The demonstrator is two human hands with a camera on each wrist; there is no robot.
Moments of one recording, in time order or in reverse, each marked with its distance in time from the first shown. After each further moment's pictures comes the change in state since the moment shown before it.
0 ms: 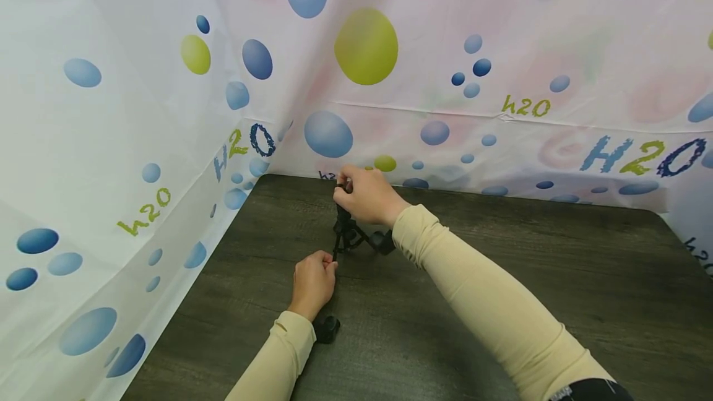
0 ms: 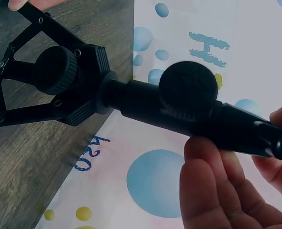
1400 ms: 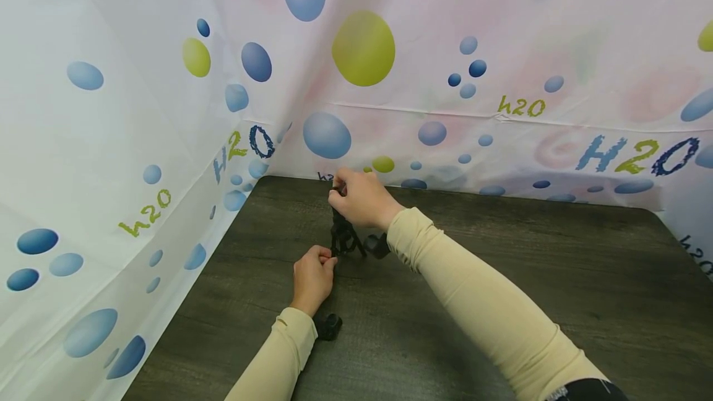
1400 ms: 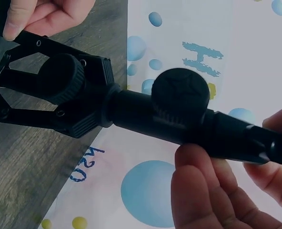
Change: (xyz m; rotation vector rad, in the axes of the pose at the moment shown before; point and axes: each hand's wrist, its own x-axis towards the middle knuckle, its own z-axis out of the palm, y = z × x) left_hand 0.005 -0.001 0.005 -0.095 0.046 -0.065; right_hand -0.004 -0.010 0.003 -0.029 0.016 -0.010
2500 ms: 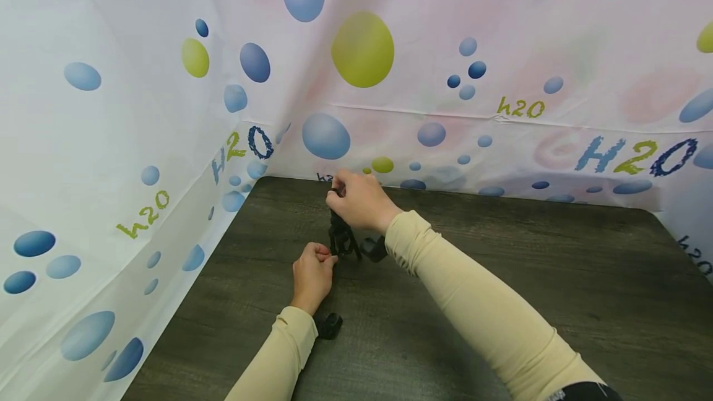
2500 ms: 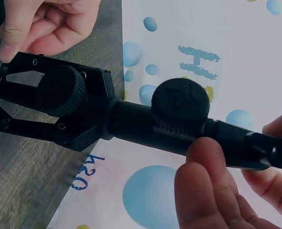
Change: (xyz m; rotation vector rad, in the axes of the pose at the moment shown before) left_hand 0.005 0.004 0.002 -0.058 0.022 -0.057; right_hand 0.000 -0.003 0.003 0.032 0.020 0.054
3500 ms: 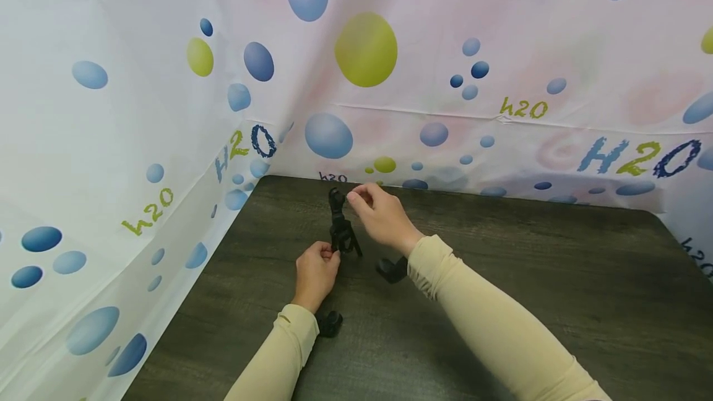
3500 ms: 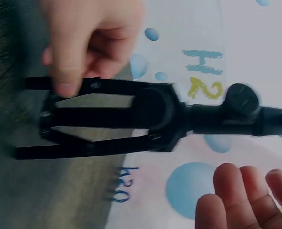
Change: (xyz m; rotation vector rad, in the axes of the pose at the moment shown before) left_hand 0.002 0.001 0.001 -0.003 0.010 0.066; right_hand -0.034 0.033 0.019 0.300 0.123 0.073
